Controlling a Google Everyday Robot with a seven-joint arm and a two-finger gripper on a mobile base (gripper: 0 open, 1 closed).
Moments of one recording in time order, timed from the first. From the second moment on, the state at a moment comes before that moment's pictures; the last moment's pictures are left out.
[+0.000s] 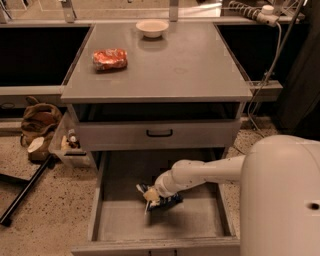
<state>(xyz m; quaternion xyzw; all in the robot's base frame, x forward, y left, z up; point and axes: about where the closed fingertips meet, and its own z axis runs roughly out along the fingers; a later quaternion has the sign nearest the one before) 0.580 0.021 0.407 -0.41 0.86 0.20 0.22</state>
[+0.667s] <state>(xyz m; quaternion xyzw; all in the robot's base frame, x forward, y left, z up) 0.610 -0.040 0.569 -0.38 0.85 0.25 0.26</state>
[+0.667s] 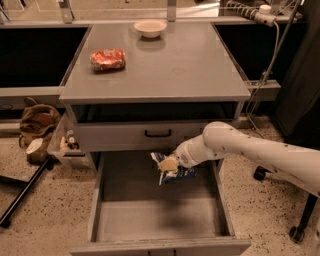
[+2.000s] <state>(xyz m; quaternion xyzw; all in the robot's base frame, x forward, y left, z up) 0.597 -0.149 0.693 -0.30 0.86 0.26 0.32</state>
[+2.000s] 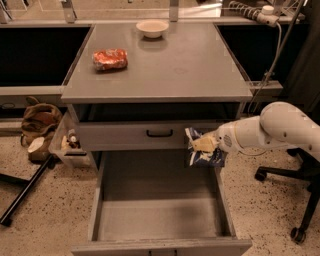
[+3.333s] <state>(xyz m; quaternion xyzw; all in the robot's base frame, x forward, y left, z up) 0.556 -0.119 0.988 -0.38 0.76 0.25 0.47</state>
